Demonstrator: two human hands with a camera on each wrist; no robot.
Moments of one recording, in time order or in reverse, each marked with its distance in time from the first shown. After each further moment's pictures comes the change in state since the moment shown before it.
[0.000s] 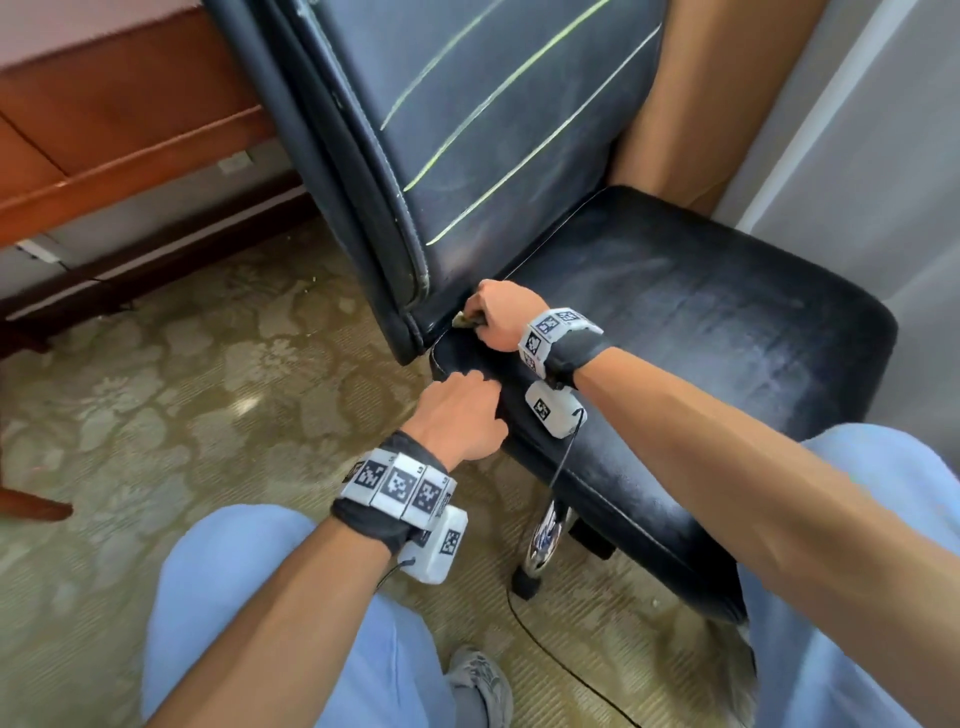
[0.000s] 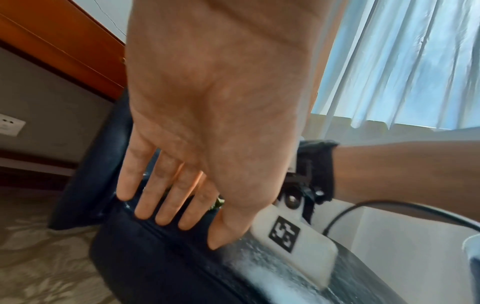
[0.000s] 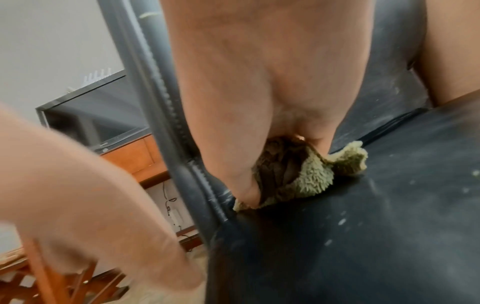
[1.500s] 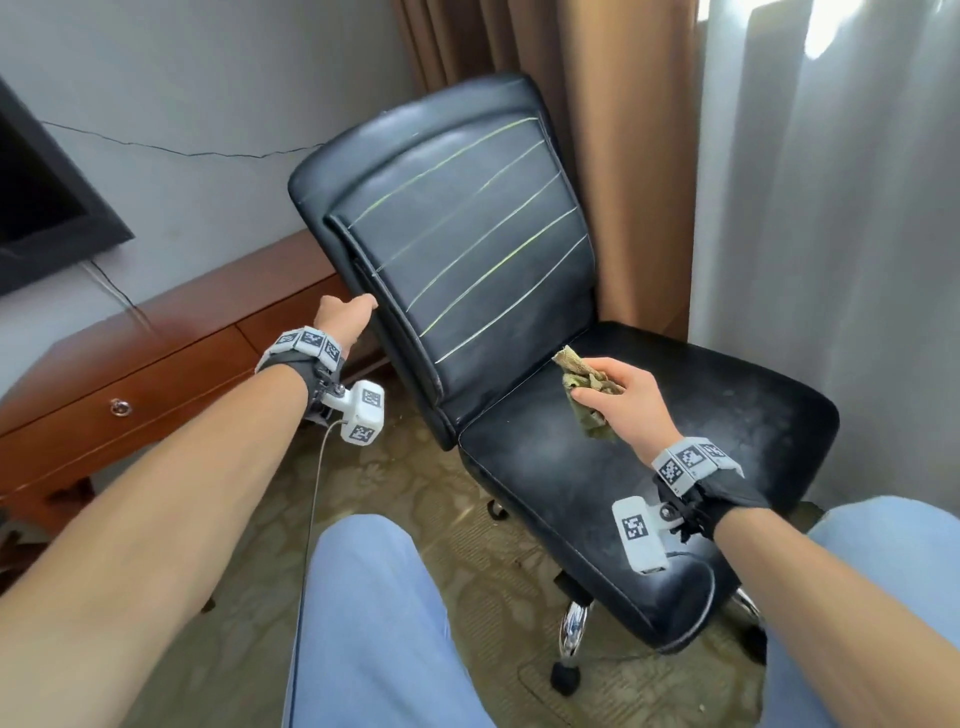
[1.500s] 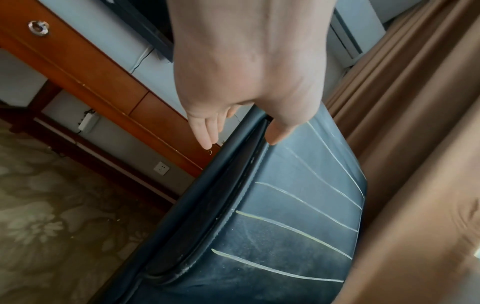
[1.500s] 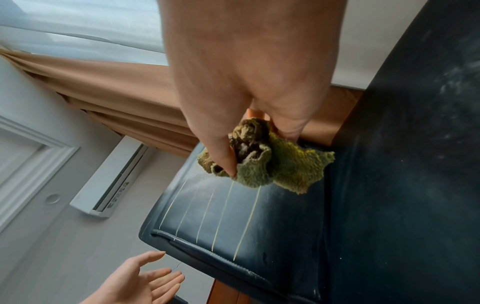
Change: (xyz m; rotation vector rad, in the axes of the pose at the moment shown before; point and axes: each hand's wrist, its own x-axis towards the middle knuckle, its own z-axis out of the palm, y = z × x) left_hand -0.090 -0.046 -0.228 -1.001 0.851 -0.582; right_hand -0.286 0.045 -0.113 1.255 0.604 0.014
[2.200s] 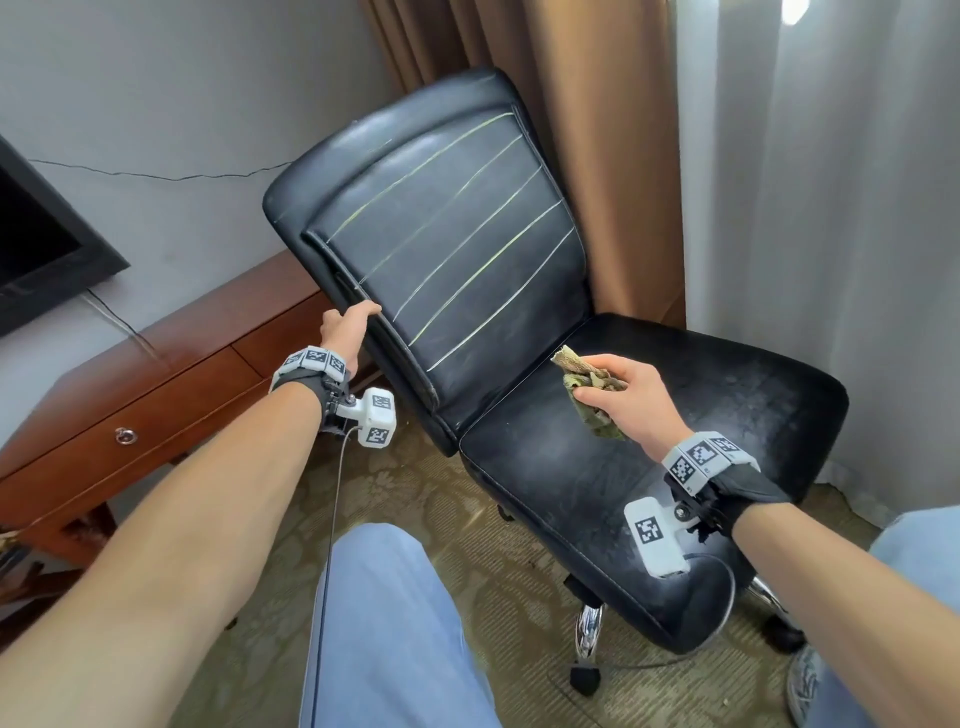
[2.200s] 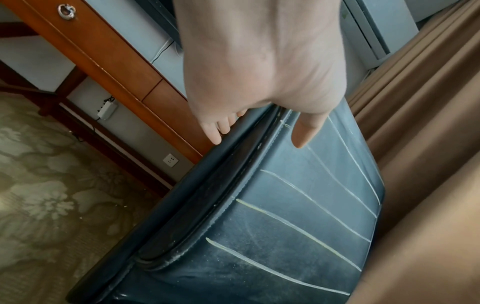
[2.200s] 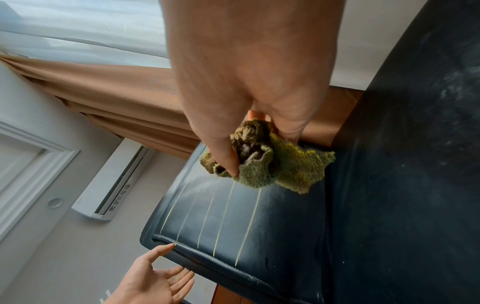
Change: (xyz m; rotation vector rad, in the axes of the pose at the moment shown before) left_hand 0.021 -0.005 0.027 -0.246 -0.048 -0.041; right_hand 0.008 0.012 -0.018 -0.064 0.007 -0.039
